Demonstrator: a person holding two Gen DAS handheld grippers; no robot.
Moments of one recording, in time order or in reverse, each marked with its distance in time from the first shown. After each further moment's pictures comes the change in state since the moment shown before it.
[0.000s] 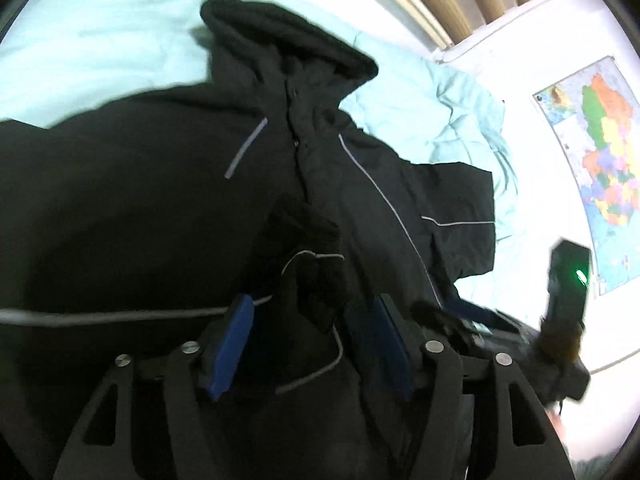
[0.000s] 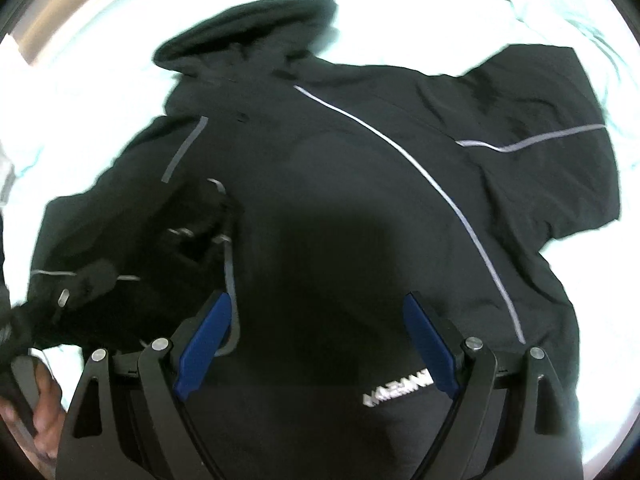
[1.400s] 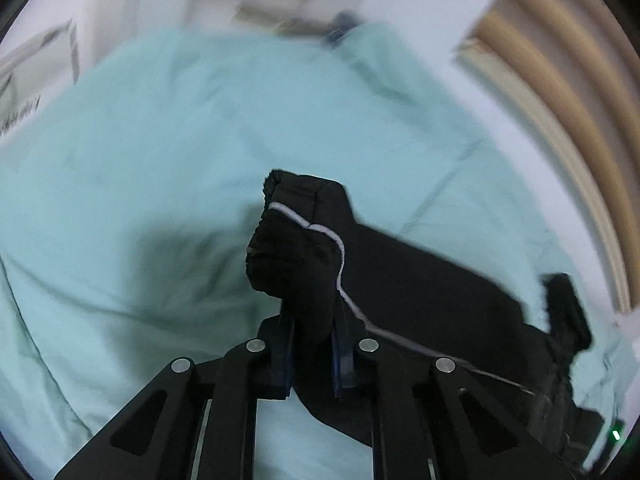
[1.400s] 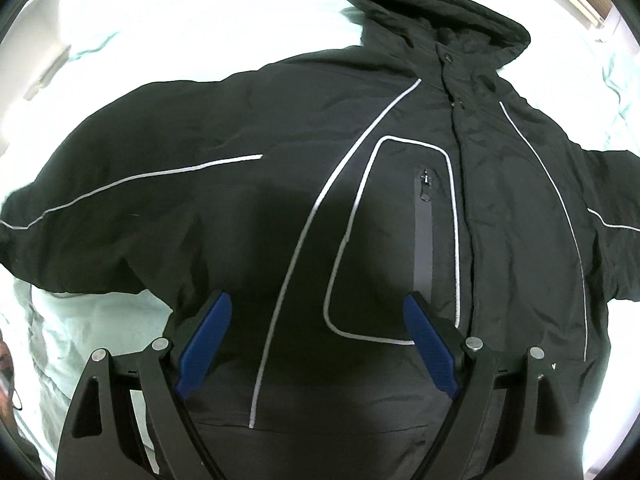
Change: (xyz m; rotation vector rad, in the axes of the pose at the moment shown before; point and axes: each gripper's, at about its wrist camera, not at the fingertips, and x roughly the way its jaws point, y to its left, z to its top) left arm -0.296 0.260 -0.129 -0.606 -0.613 0.623; right arm 0.018 0.190 -0.032 -0.323 0.095 0.009
